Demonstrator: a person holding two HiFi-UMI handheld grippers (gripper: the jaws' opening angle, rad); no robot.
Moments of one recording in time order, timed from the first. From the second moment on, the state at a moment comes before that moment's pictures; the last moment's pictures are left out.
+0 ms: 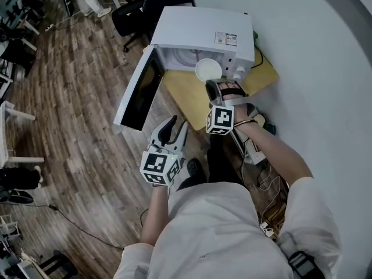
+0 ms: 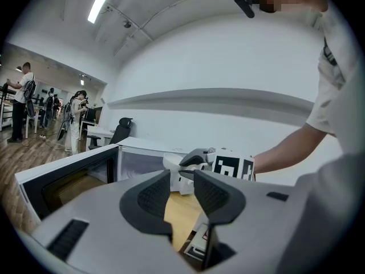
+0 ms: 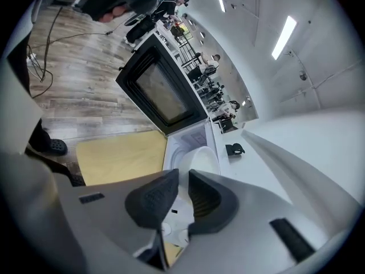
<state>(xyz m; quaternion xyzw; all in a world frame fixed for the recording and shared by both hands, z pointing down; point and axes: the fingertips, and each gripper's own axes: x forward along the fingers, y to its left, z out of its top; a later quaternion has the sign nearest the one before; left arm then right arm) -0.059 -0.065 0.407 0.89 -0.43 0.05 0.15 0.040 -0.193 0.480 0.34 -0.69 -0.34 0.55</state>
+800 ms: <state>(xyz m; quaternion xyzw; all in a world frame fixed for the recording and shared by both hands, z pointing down) -0.017 -0.068 0.388 0.91 -0.38 0.05 0.12 0.047 -0.115 0.413 0.33 -0.71 -0.34 0.53</state>
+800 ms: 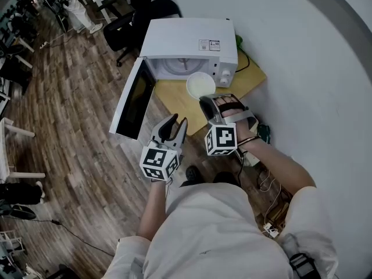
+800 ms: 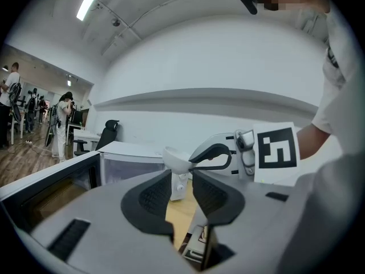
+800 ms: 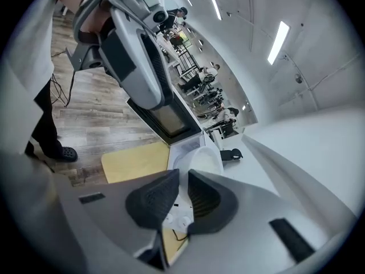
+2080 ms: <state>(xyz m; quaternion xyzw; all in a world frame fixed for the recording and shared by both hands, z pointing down) -0.004 -0.076 0.381 0.92 -0.38 0.06 0.11 0.047 -0.103 0.397 0.33 -0.72 -0.34 0.52</state>
